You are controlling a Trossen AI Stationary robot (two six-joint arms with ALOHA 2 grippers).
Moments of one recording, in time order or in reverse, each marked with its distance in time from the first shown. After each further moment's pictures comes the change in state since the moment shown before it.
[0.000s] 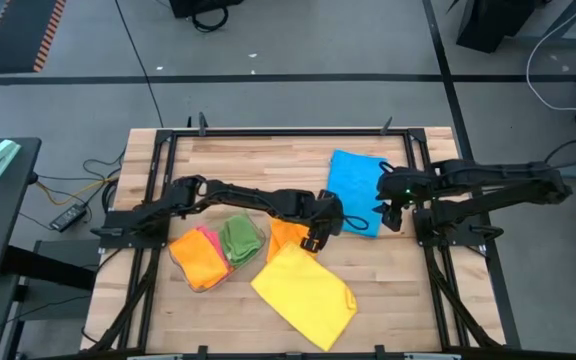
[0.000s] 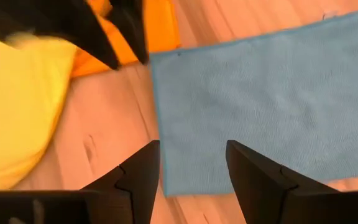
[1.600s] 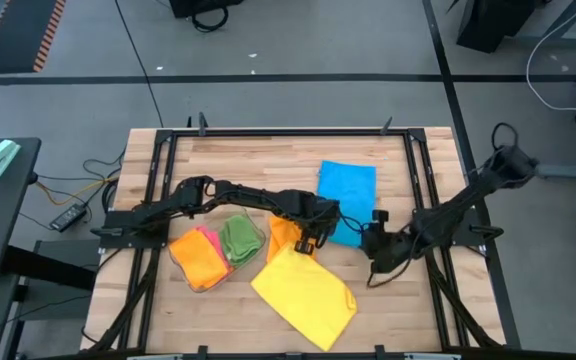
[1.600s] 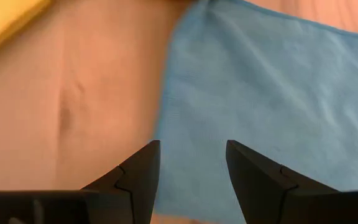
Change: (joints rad) left arm 0.032 0.074 0.006 -0.126 0.110 -0.138; right arm 0.580 0.421 -0.330 0.565 0.458 0.090
